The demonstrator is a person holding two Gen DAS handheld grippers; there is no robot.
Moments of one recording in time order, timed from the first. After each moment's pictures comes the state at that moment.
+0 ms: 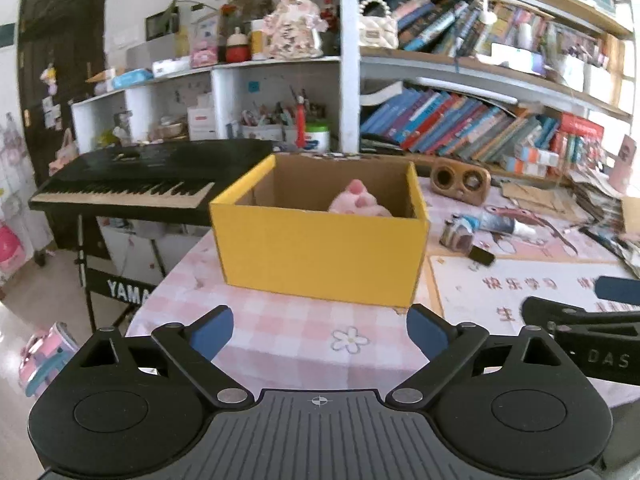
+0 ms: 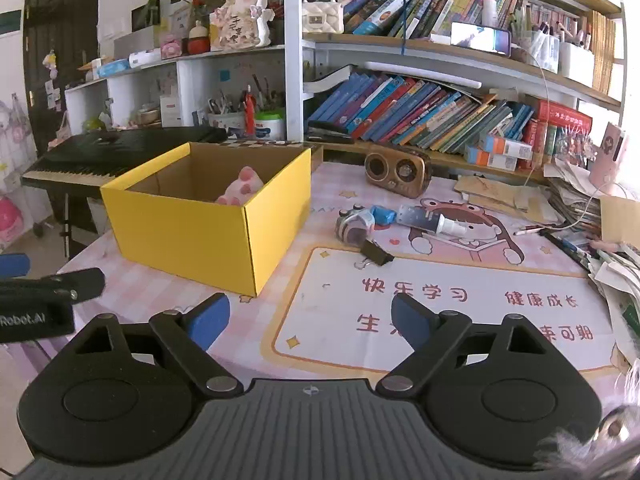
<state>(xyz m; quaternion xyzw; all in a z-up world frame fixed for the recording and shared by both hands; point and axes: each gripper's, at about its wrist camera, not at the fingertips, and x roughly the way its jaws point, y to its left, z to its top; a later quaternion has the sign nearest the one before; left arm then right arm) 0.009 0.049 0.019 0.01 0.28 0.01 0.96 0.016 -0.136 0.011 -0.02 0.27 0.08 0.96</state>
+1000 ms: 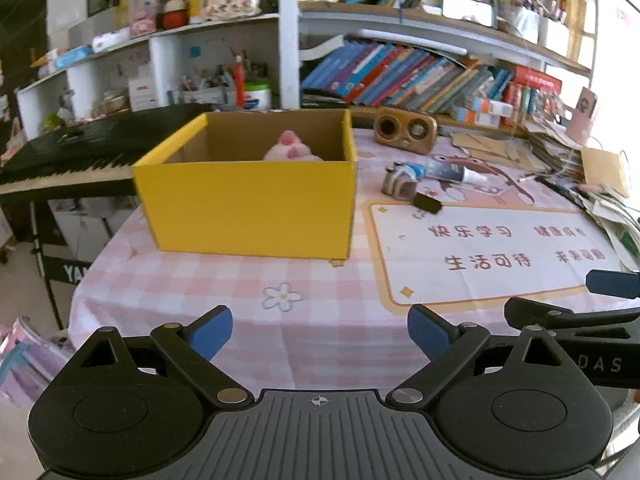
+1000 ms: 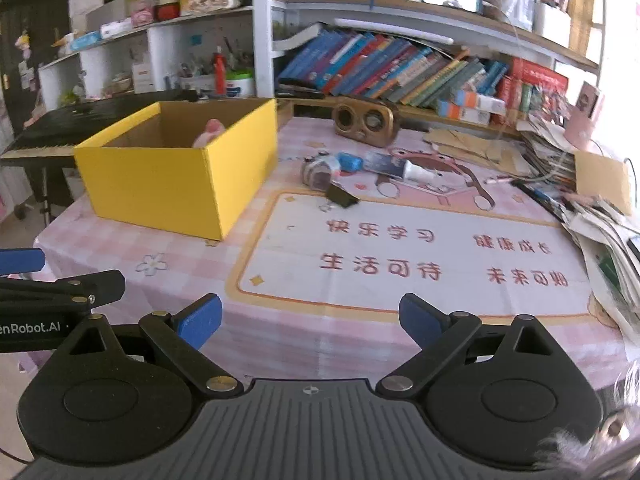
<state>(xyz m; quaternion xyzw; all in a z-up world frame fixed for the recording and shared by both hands) 0.019 0.013 -0.003 0.02 0.33 -0.06 0.94 0.000 -0.162 -0.008 -0.01 0.33 0.04 0.94</state>
